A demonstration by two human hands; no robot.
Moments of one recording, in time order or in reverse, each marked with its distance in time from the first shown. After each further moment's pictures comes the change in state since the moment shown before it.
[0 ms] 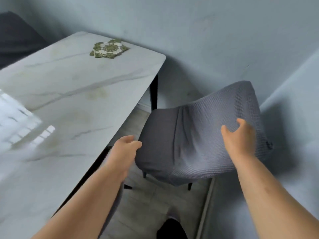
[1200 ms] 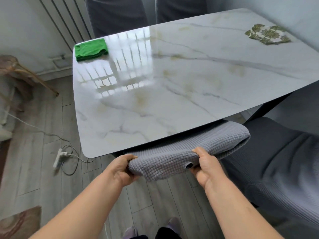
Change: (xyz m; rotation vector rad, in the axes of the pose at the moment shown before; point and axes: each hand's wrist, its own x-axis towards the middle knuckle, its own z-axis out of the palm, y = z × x) left_hand -0.154 -0.260 -0.219 -1.233 0.421 -0.653; right_hand -0.344 -0.089 0.166 0.598 -1.170 0.567
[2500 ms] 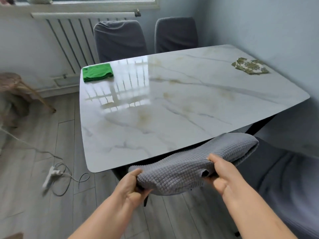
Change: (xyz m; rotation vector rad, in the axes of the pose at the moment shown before) left_hand -0.041 -0.014 0.004 -0.217 -0.185 -0.035; right_hand -0.052 -0.051 0.002 -0.162 0.046 -0.009
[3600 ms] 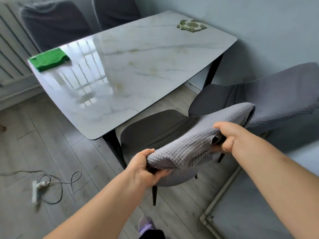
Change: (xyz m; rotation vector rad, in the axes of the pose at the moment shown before) left_hand -0.080 -0.060 -0.105 0.303 -0.066 -0.344; right_hand -0.142 0.120 -0.059 0.060 0.257 0.094
